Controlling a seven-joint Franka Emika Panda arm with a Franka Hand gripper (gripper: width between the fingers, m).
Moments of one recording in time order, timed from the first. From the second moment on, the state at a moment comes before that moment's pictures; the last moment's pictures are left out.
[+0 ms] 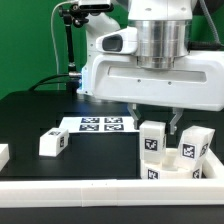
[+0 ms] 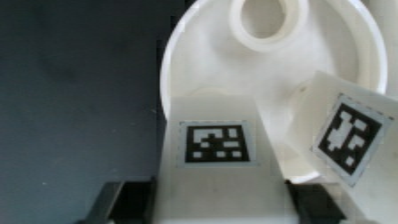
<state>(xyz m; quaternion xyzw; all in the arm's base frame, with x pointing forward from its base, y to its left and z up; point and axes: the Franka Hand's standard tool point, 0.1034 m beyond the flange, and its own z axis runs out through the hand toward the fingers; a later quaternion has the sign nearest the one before) 0.613 0.046 0.083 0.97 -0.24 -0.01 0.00</state>
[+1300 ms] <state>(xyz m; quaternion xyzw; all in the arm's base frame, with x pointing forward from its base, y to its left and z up) 0.616 0.056 0.083 0.76 -0.65 0.01 -0.02</state>
